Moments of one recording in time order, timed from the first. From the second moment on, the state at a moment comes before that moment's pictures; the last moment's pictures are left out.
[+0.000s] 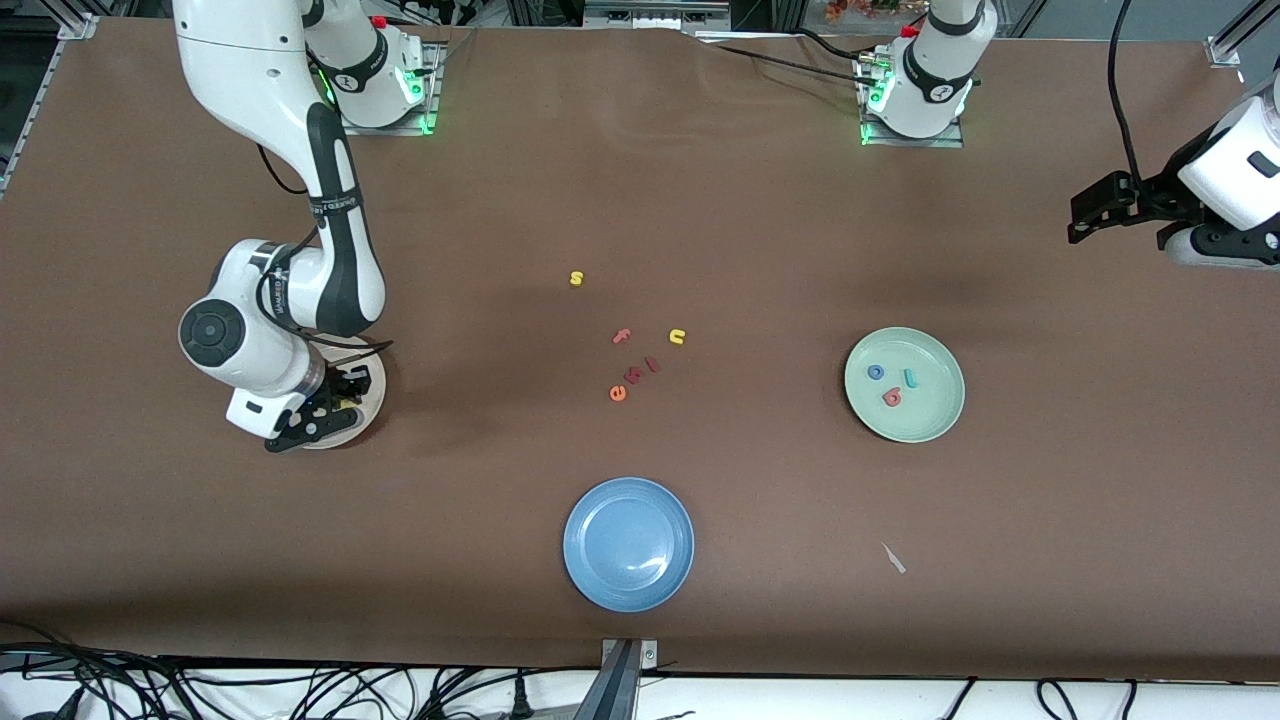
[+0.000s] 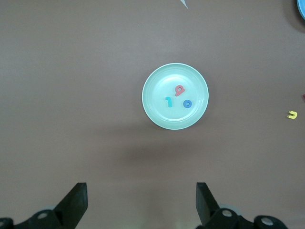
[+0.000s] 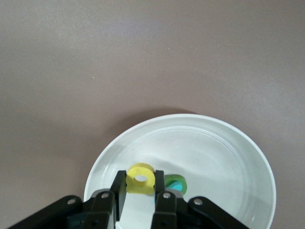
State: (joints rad) left arm 0.03 0.00 -0.06 -1.61 0.00 1.51 0.03; right arm 0.68 0.63 -0.62 -1.87 0.41 2.32 -0.54
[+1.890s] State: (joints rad) left arm 0.03 0.00 -0.06 -1.61 0.00 1.51 0.04; right arm 0.81 0.58 -0.61 -1.52 0.36 1.76 0.28
